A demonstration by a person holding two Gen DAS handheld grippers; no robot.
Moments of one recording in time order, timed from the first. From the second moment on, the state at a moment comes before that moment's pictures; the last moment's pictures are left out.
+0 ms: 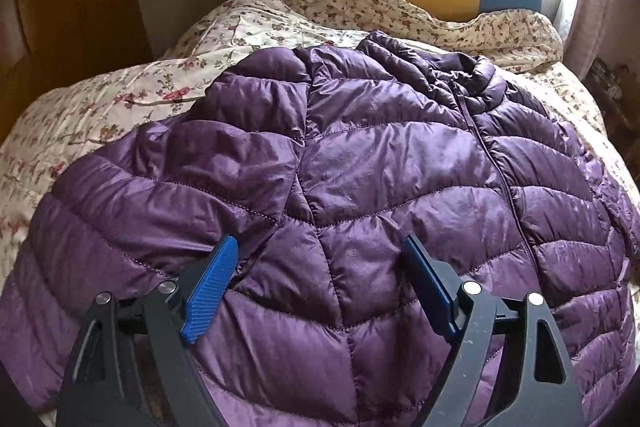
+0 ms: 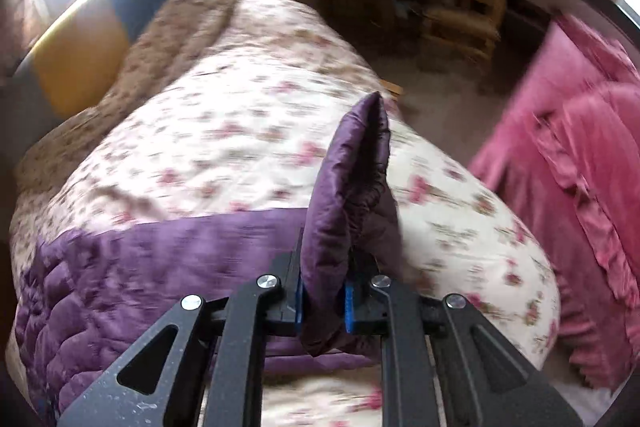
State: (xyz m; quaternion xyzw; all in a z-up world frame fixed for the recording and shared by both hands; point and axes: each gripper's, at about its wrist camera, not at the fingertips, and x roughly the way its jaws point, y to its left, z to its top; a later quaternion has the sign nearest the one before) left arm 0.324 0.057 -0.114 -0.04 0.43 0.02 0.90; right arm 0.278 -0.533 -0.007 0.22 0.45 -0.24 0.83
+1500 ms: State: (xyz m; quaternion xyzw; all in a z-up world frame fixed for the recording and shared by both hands) left arm 0.293 0.092 -0.101 -0.09 0.41 -0.02 0.91; right arm 0.333 -0.056 -0.106 -0.30 0.42 0.14 0.84
